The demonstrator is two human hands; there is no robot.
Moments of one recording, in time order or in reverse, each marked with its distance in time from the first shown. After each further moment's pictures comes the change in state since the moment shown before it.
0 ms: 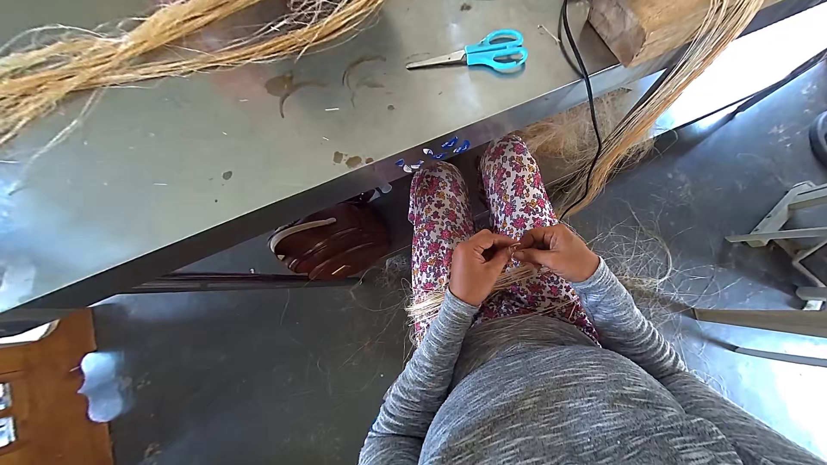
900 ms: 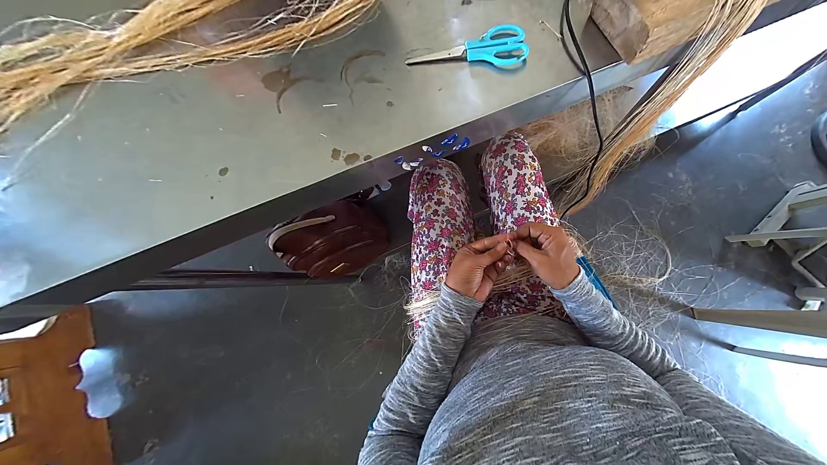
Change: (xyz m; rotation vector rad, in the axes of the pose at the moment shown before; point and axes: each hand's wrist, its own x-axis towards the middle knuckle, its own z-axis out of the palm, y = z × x) left_hand 0.001 0.005 0.005 -0.901 0.130 -0.696; right_hand 0.004 0.018 0.030 -0.017 0.279 -0.164
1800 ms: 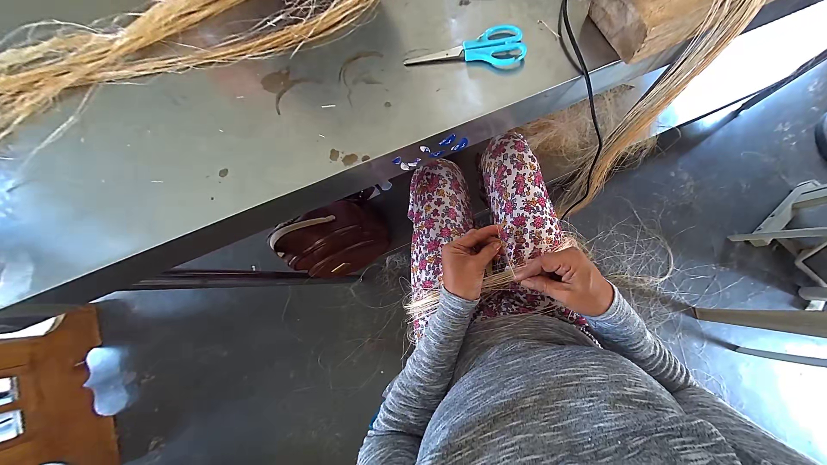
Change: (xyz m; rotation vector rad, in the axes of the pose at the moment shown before) left_hand 0.004 -0.010 -0.012 0.473 -0.005 0.545; right_hand -0.028 -0.025 -0.033 0.028 -0.344 -0.192
